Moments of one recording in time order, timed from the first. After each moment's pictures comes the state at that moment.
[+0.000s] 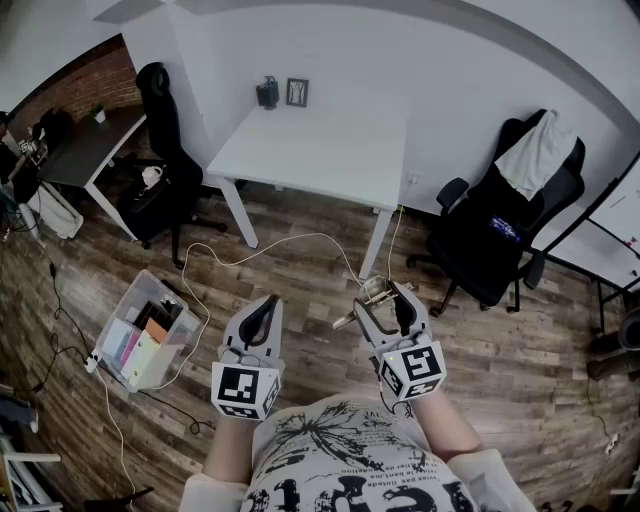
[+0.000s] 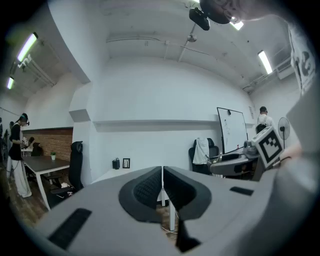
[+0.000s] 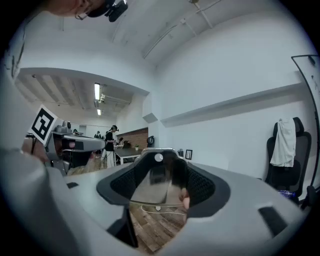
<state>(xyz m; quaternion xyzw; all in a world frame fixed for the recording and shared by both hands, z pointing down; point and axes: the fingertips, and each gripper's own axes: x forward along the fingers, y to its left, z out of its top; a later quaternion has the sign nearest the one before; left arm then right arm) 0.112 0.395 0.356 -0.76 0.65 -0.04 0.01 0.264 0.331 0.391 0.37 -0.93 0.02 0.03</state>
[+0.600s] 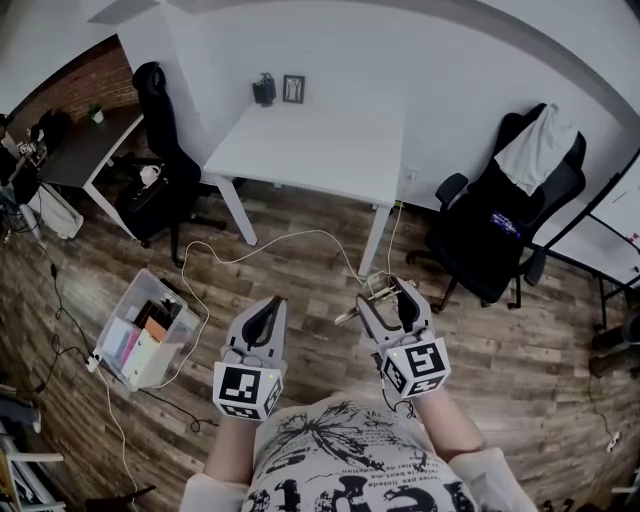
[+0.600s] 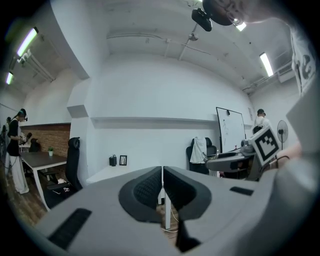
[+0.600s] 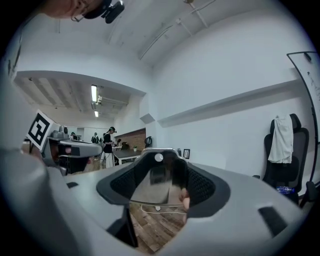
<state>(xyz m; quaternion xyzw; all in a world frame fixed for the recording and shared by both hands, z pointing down) 0.134 0.390 0.366 -0.77 0.64 -0.04 -0.01 0.284 0.322 0.390 0.38 -0.92 0.03 0.03</state>
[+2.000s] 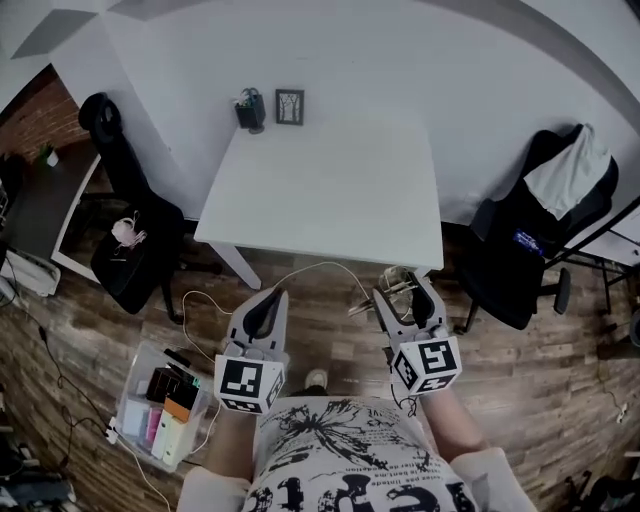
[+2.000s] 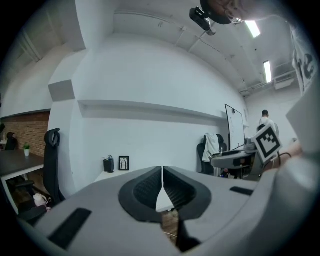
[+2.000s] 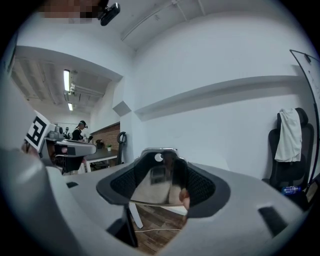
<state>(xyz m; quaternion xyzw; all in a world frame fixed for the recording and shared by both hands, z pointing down) -0.094 0.056 0.387 -0.81 0.58 -0.05 -0.03 0.090 0.015 0.410 0.48 -0.87 0.06 0.05</state>
